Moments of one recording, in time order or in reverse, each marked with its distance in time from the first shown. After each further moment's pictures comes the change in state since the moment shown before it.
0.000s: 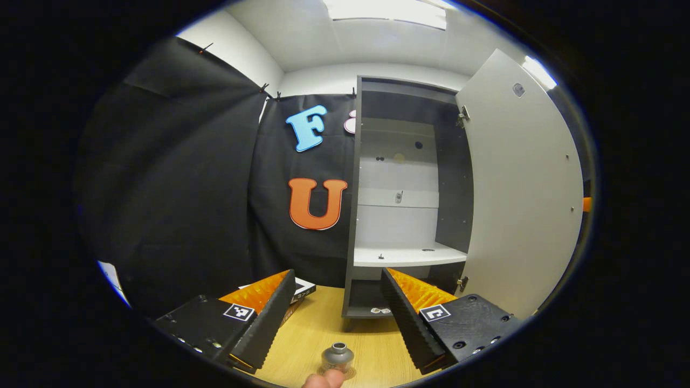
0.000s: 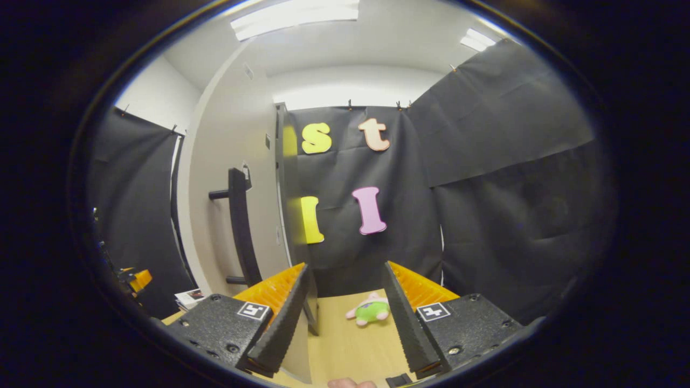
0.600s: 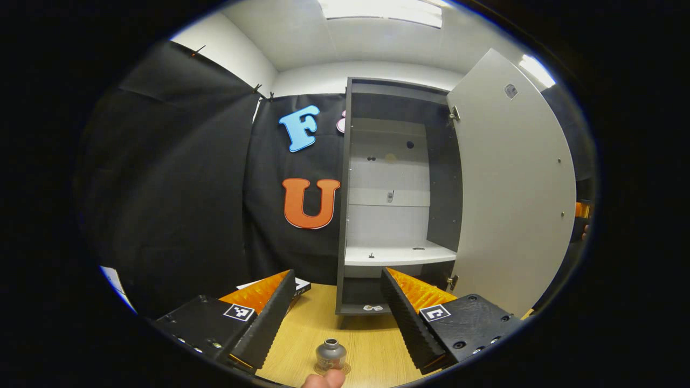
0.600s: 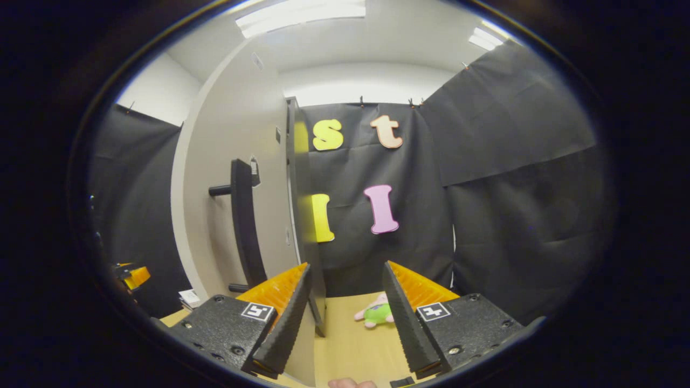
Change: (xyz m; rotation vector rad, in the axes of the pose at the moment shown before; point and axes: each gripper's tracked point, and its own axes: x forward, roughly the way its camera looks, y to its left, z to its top) left arm -0.012 -0.013 -0.001 -0.012 0.034 -0.024; right arm 0.016 0.031 0.000 -0.034 0.008 0.070
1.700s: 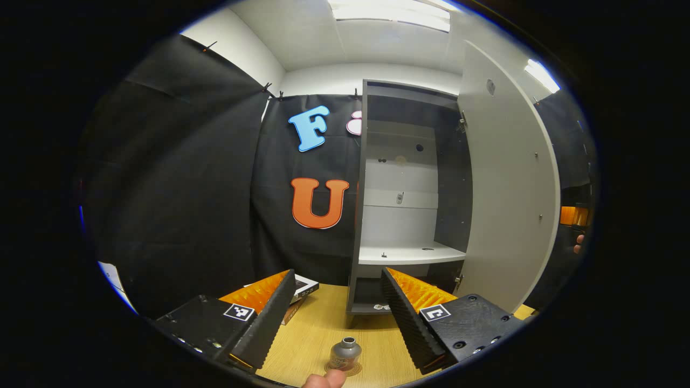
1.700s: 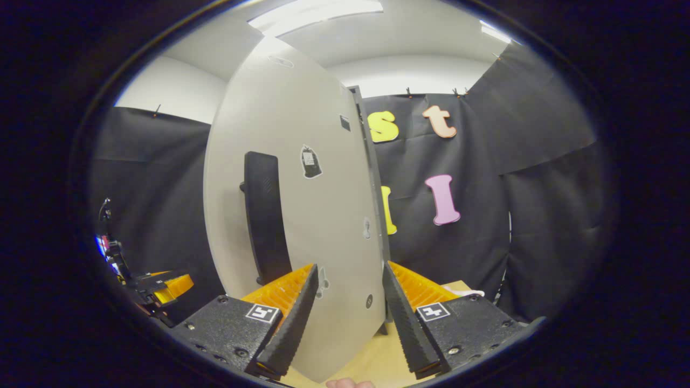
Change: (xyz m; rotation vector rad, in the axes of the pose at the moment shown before) left arm -0.005 0.039 -0.001 -0.020 -0.025 0.013; right arm 0.007 0.161 -0.025 0.031 0.039 0.285
